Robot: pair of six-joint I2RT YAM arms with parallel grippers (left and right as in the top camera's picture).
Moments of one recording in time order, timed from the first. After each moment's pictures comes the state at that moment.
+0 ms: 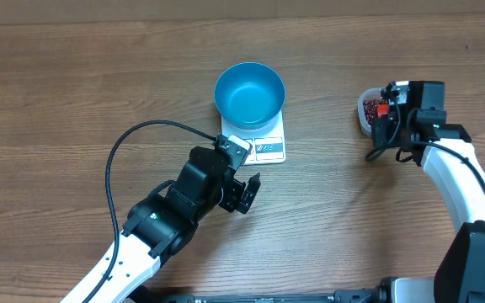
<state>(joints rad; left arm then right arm) -0.65 1.09 0.78 -0.42 -0.04 -0.10 -0.10 1.57 1.02 -0.50 -0.09 -0.16</state>
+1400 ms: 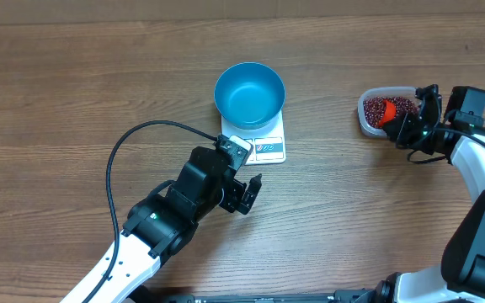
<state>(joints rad) -0.65 1.09 0.78 -0.41 -0.02 -0.10 -0.34 1.69 1.05 -0.48 -0.54 0.02</state>
